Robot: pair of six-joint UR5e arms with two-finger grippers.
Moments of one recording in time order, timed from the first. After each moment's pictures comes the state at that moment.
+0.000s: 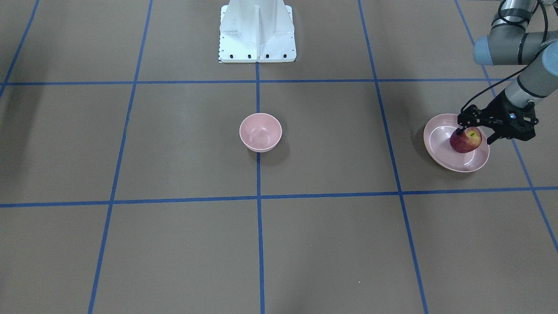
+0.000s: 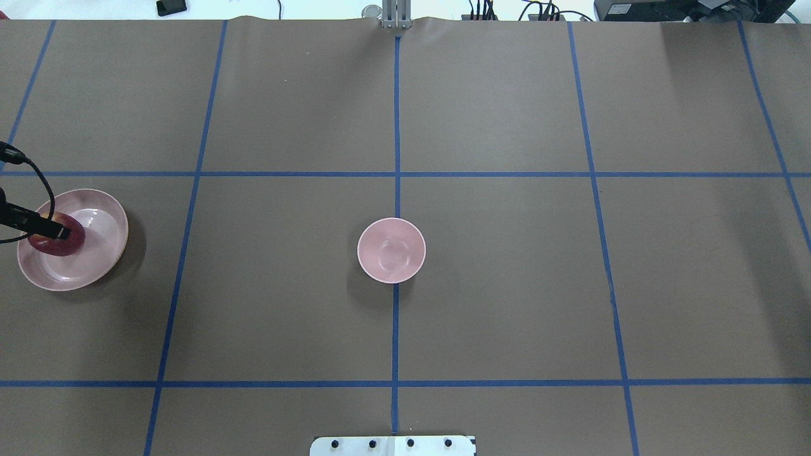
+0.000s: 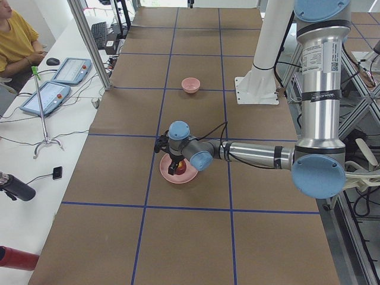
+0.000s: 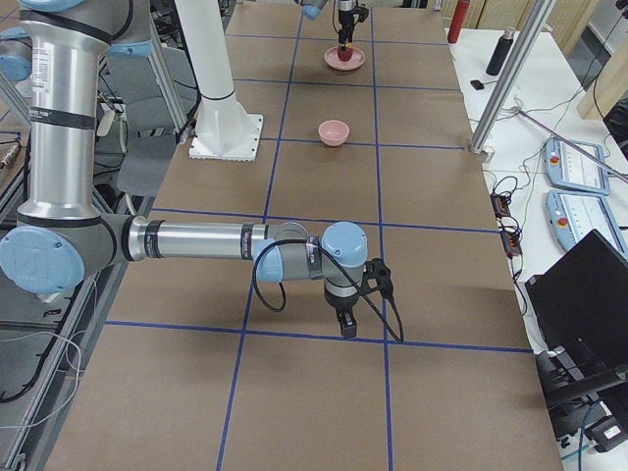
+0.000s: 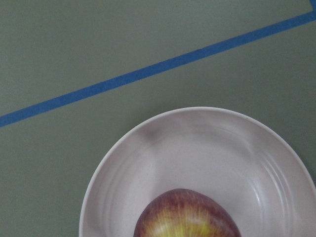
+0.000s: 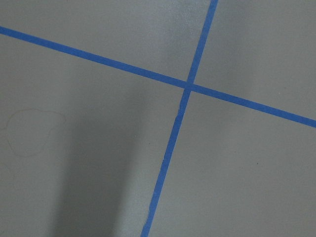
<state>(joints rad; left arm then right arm) -1.02 -1.50 -1.62 -2.23 -2.21 -0.46 1.52 -1.69 1.70 -1.46 2.32 -0.16</state>
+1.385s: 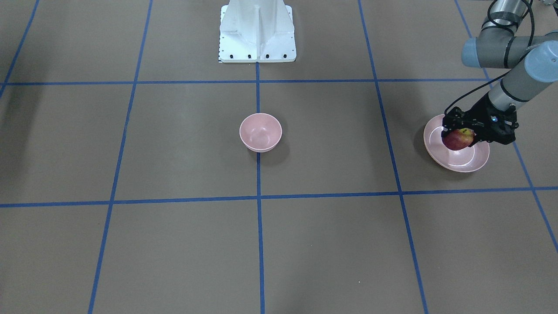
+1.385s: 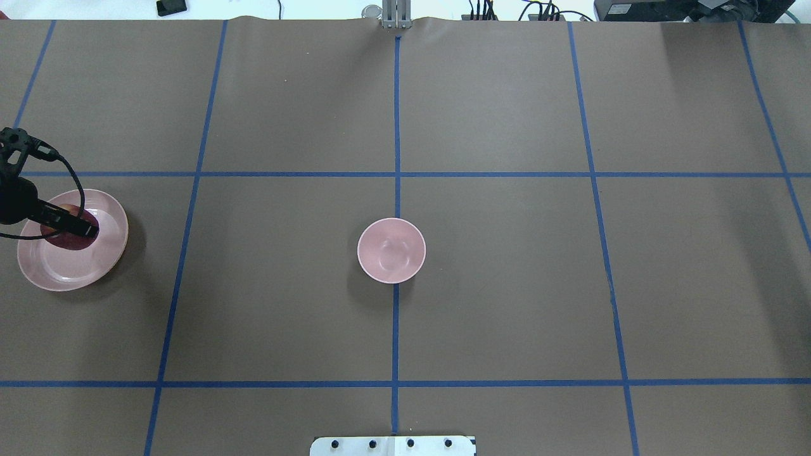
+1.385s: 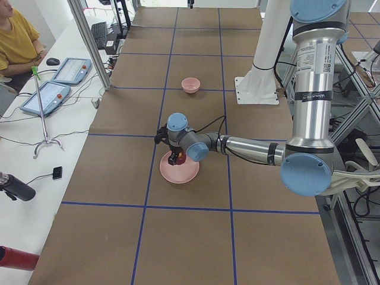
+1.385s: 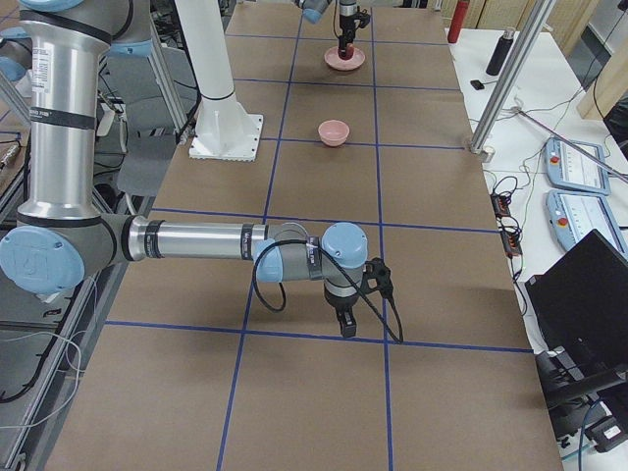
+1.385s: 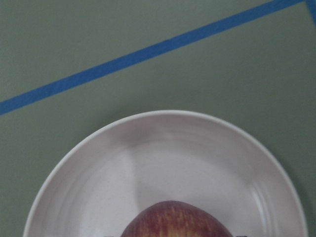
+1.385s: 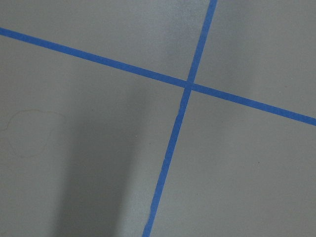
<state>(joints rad) -0.98 -1.57 -1.71 -2.10 -2.22 -0.48 1.52 -1.69 1.70 -1.46 2.33 -0.16</state>
